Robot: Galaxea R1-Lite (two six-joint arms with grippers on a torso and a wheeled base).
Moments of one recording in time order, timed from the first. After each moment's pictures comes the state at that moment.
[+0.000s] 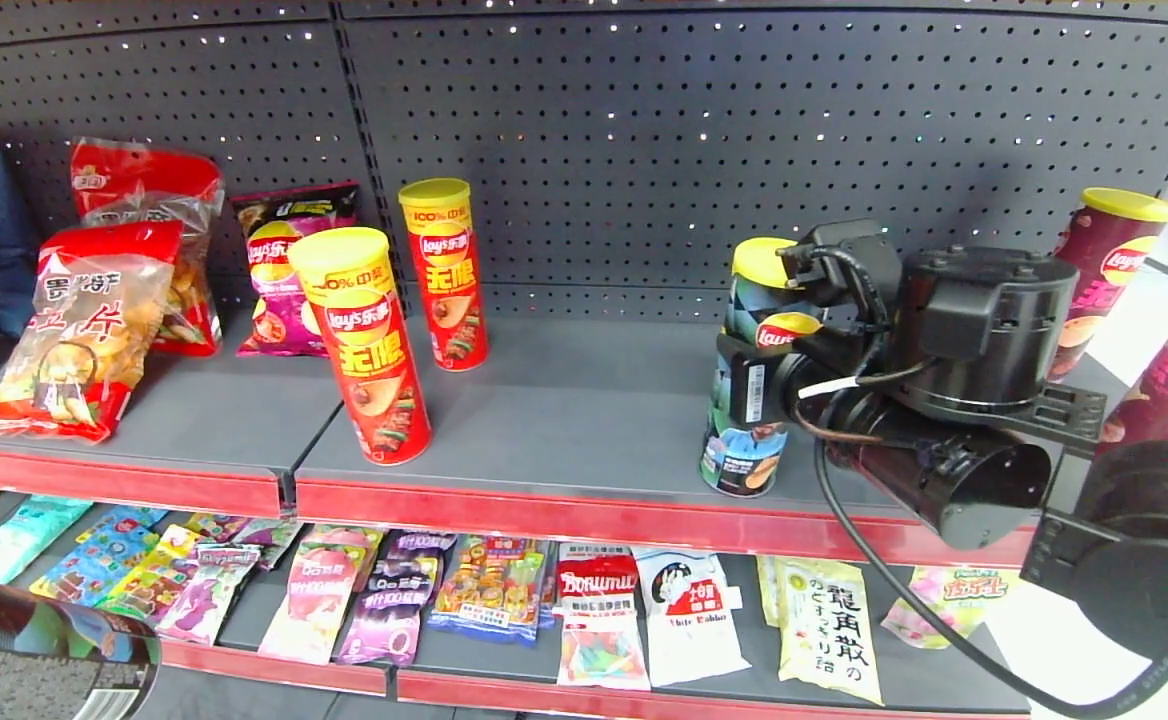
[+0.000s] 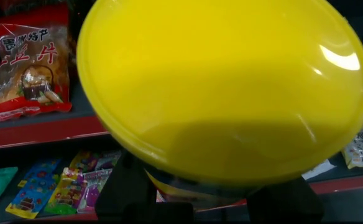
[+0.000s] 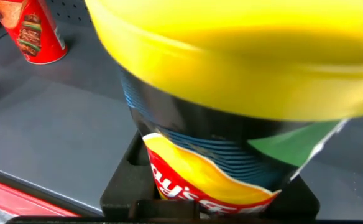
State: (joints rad) left arm 0.18 0.40 -0.35 -0.06 -0.35 0.11; right arm 0.73 1.72 -0.86 -0.70 -0.52 -0.01
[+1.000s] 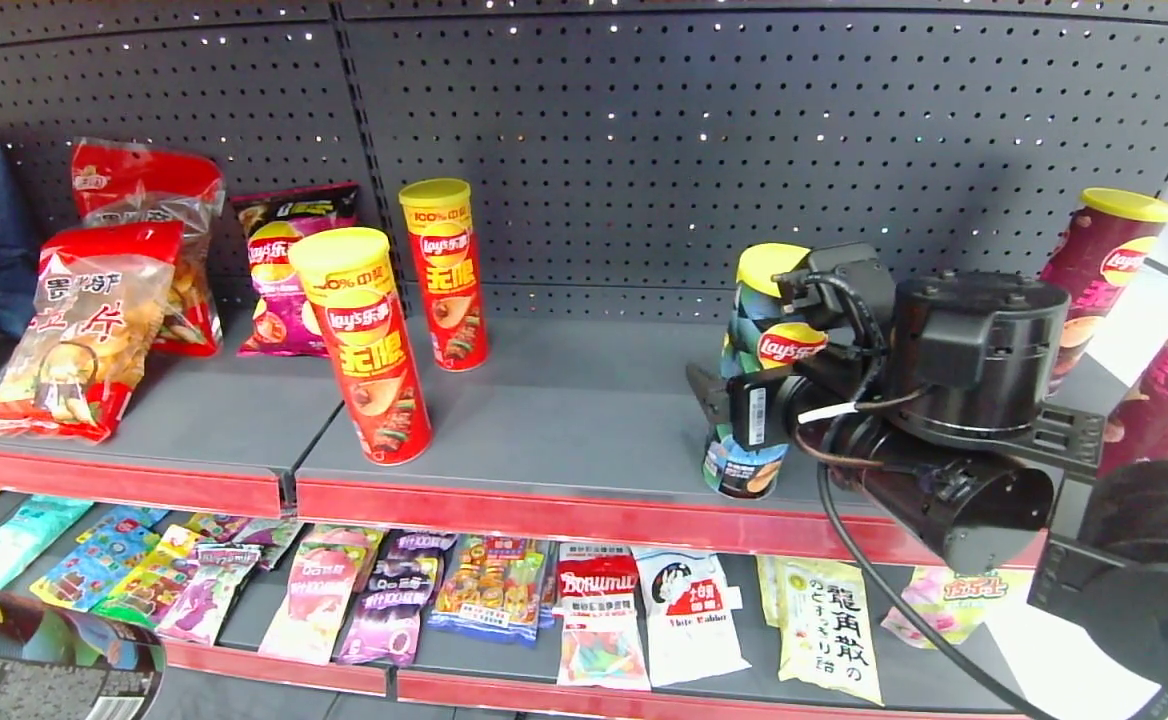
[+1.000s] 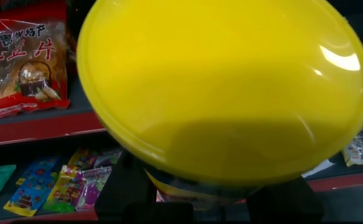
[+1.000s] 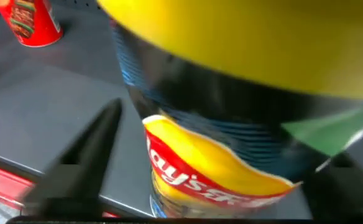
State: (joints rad) left arm 0.18 0.39 -0.34 -0.06 -0.35 0.11; right arm 0.74 1.71 -0.82 -0.70 -0.54 -0.01
